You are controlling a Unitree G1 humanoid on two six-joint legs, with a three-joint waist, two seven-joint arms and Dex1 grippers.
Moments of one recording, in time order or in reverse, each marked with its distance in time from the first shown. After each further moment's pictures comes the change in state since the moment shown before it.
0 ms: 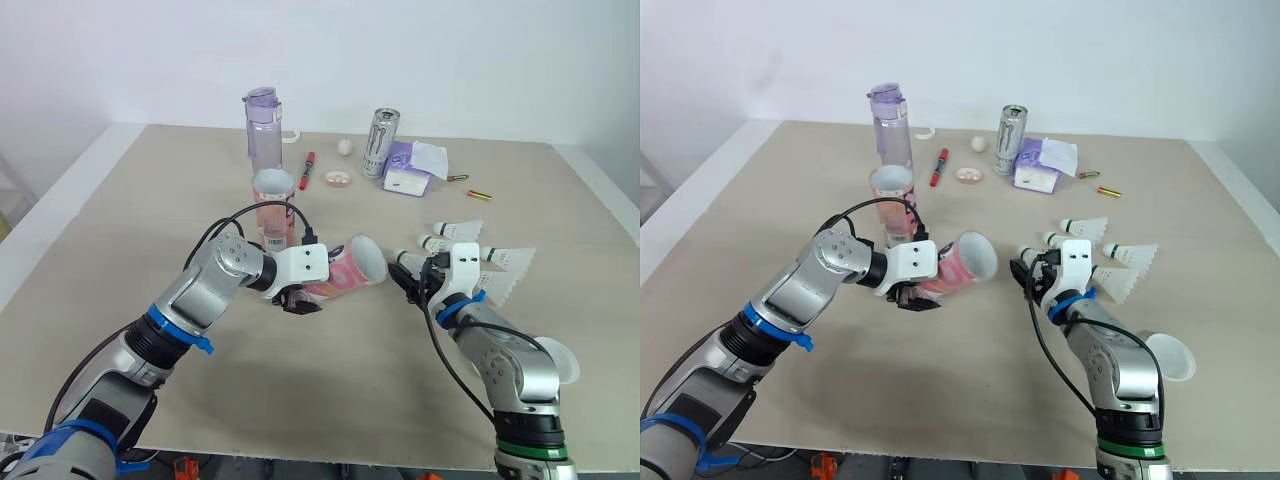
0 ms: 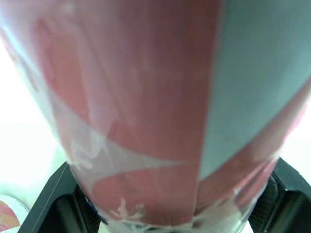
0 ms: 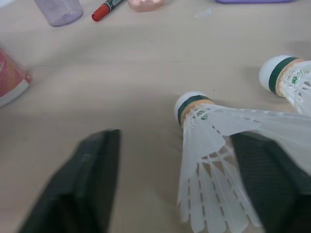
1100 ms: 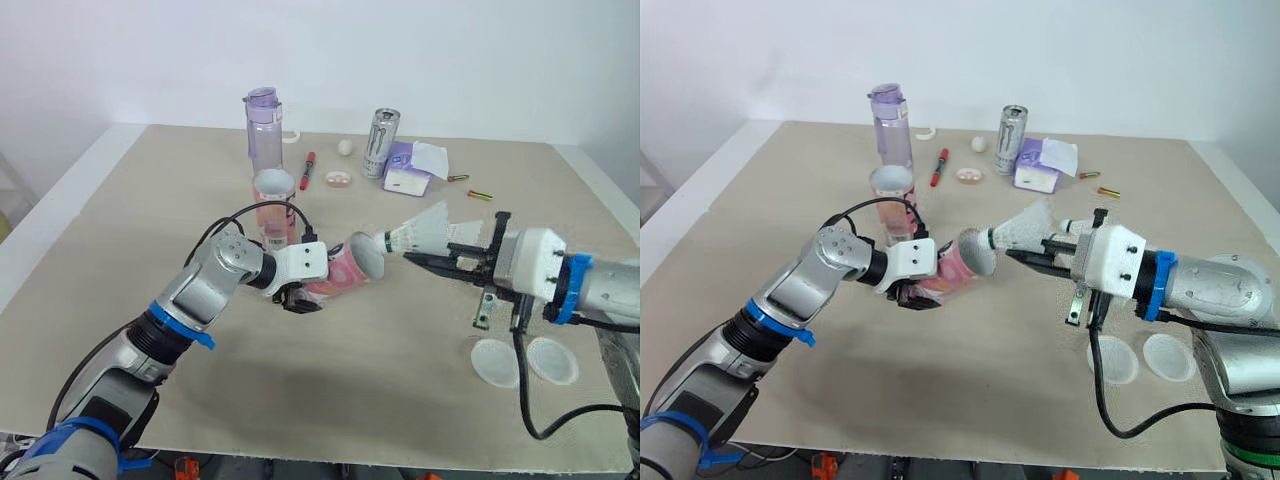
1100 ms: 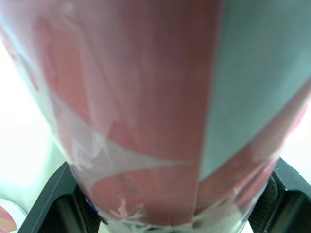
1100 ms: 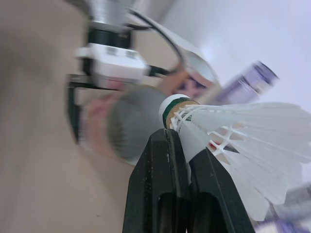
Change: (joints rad) left arm -0.016 -0.013 0.008 0.049 -0.009 -0.027 -0.025; right arm -0.005 -0.597 -0.030 -0.254 -0.053 -0.616 0.851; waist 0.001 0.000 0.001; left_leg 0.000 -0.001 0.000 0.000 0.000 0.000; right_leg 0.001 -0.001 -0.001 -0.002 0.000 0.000
